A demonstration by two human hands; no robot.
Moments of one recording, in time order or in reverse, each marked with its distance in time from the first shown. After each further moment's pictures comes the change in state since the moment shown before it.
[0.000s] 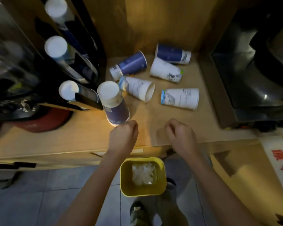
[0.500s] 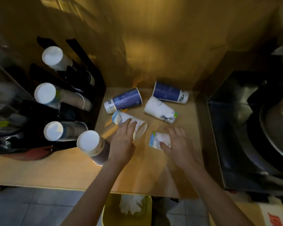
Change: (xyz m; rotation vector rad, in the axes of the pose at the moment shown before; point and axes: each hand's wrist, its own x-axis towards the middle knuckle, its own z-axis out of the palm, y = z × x) left_hand 0.124 0.033 0.016 0.103 0.096 0.005; right_hand 0.143 0.041 -0.047 -0.149 -0.137 -0.185
